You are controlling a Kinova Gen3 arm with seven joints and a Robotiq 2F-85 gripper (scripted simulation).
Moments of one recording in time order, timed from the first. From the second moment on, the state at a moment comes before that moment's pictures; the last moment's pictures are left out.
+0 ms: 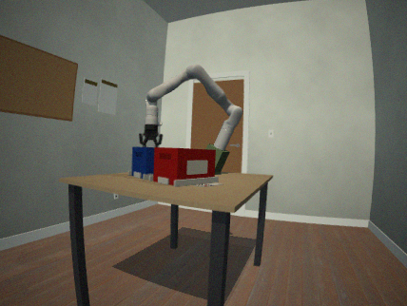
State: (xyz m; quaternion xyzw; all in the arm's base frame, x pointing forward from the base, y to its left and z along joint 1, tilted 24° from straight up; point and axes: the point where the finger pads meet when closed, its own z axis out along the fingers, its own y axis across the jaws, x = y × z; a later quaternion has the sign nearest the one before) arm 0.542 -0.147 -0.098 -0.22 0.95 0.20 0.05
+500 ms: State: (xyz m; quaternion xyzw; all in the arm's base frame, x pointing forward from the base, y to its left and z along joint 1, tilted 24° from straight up) arm 0.542 -0.143 -0.106 -0.22 0.95 0.20 0.05
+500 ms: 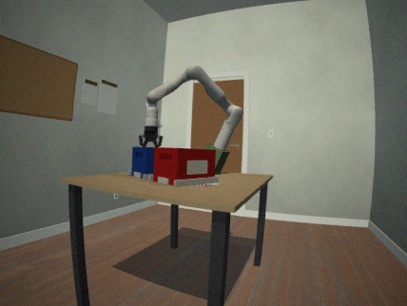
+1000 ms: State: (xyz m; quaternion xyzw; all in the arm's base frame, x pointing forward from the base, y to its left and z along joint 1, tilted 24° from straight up) arm 0.542 -0.145 -0.103 -0.22 0.95 0.20 0.05
